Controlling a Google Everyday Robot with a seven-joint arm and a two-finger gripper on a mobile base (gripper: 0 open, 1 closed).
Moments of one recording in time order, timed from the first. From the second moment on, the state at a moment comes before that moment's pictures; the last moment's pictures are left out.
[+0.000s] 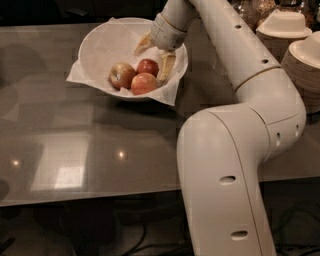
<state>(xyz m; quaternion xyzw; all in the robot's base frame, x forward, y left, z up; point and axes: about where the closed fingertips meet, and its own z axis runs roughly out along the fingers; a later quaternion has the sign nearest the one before) 0.728 0.012 0.880 -0.88 0.40 0.07 0.25</state>
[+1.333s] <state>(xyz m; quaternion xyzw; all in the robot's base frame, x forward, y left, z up) 0.727 0.024 0.890 -0.89 0.38 0.06 0.25</state>
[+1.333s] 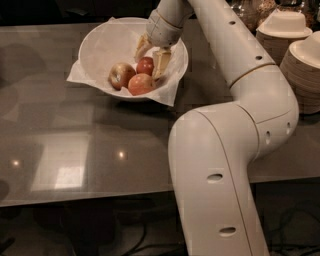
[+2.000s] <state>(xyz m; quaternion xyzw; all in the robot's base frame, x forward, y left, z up) 0.730 0.030 0.939 -0.90 0.36 0.01 0.27</state>
